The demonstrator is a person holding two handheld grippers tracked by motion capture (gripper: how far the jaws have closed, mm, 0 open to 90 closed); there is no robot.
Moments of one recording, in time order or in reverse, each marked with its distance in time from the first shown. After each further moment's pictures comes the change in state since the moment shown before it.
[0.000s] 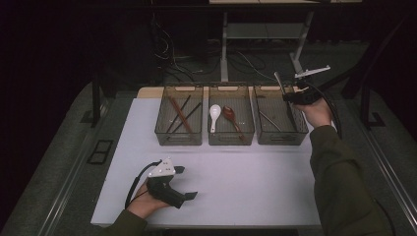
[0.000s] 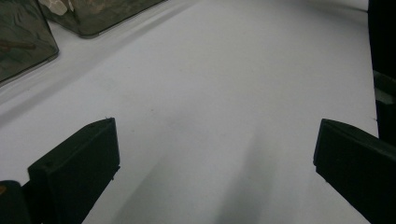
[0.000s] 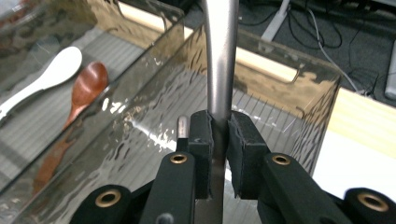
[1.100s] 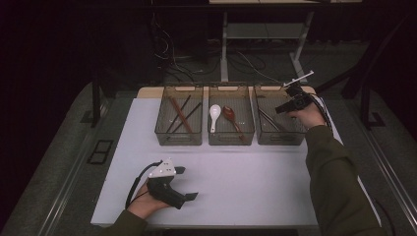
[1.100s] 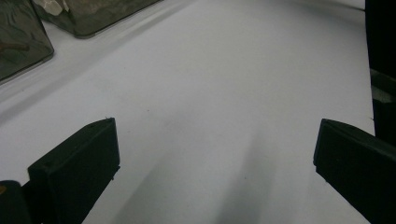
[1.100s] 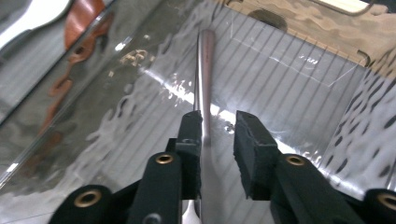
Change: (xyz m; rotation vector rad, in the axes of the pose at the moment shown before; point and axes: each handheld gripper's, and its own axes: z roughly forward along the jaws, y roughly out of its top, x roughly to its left) left arm -0.002 0.001 0.001 0.003 -0.005 0.000; right arm 0.003 -0.010 0.038 0.223 0.076 0.020
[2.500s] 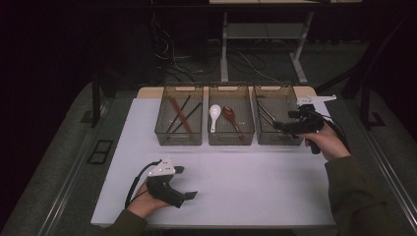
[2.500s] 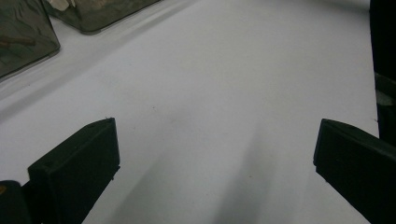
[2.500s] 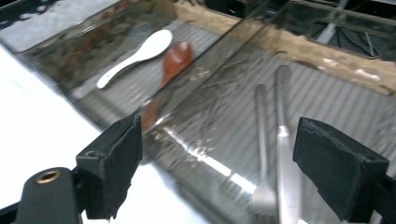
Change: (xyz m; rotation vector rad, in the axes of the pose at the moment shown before) left arm 0.003 -0.001 -0.001 0.005 0.005 -0.015; right arm 0.052 -0.072 -0.054 -0.321 0.093 -0.067
